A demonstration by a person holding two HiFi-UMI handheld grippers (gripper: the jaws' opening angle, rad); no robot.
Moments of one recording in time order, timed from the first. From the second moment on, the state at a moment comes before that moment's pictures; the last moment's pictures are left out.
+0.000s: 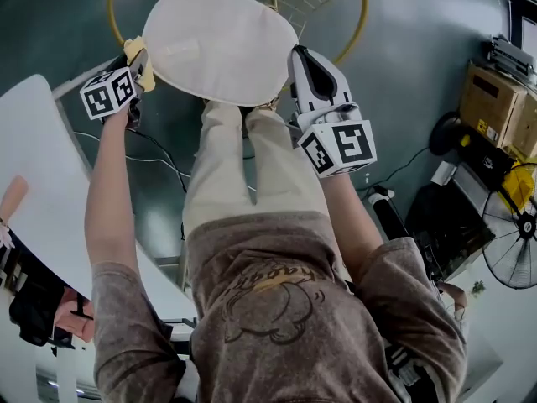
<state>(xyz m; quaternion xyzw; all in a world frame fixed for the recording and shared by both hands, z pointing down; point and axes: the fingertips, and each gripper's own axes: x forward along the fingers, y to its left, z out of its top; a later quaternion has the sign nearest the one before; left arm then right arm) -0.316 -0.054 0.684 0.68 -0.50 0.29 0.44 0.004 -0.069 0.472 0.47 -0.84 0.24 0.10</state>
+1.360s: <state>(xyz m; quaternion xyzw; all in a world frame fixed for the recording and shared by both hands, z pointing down) -0.101 0.043 0.737 0.72 -0.38 0.27 0.51 0.054 -0.049 0.483 0.49 -0.82 0.26 0.11</state>
